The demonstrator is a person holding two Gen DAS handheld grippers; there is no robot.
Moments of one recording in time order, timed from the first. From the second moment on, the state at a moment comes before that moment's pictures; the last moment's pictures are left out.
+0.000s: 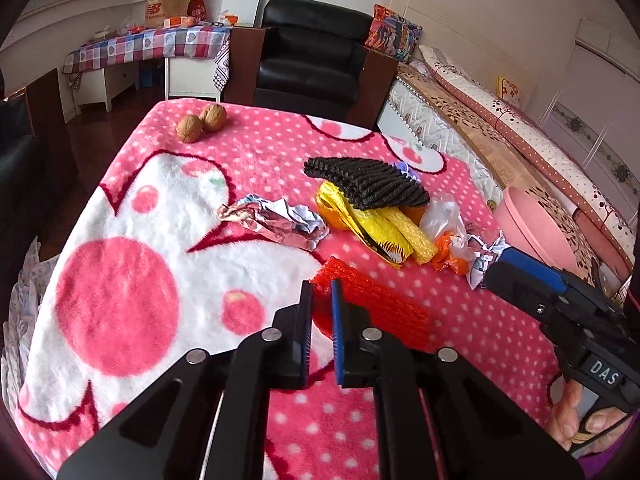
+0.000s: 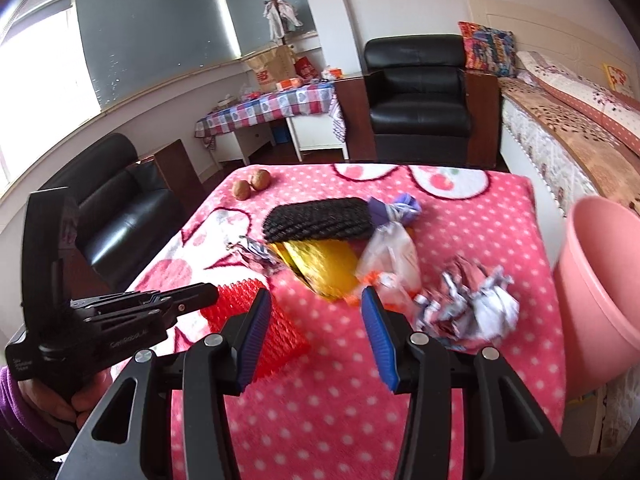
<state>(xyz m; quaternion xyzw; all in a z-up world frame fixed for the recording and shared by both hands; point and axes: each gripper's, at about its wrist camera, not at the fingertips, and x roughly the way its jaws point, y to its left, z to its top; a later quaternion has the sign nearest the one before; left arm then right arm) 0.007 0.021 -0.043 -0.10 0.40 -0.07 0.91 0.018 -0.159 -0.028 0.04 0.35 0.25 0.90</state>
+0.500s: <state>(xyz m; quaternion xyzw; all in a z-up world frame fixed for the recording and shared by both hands) -0.003 0.045 -0.028 -0.11 0.37 -0.07 0.92 0.071 -0.120 -0.061 -0.01 0.41 0.21 0.88</state>
